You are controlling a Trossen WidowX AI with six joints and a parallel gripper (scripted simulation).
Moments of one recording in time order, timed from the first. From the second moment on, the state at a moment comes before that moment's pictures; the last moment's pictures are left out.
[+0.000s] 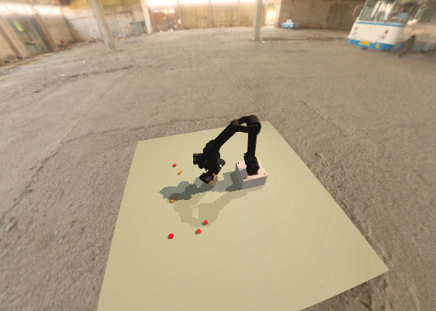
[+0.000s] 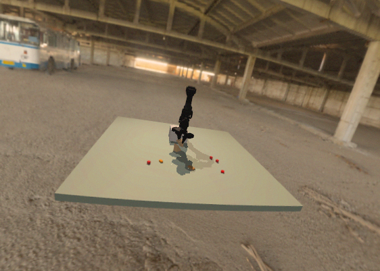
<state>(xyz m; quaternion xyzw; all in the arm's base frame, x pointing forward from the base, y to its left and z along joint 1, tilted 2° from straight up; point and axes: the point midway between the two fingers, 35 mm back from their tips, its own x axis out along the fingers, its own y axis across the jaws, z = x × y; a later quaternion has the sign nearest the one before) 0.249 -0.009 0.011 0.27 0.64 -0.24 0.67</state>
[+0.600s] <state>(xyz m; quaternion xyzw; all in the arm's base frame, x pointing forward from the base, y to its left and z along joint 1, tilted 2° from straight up) 0.248 -0.009 0.008 0.27 0.65 -0.24 0.67</state>
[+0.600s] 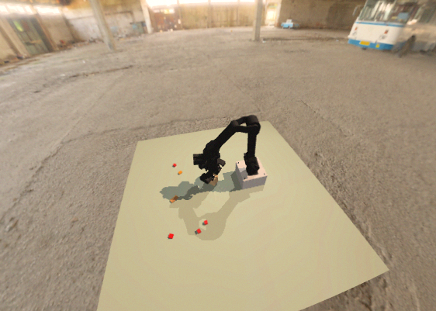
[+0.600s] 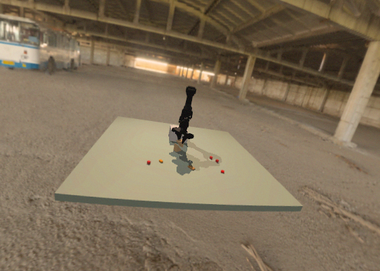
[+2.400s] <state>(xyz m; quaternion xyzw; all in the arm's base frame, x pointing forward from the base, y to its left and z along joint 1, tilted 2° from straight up) 0.254 -0.014 -0.013 0.27 0.65 -0.24 0.67</state>
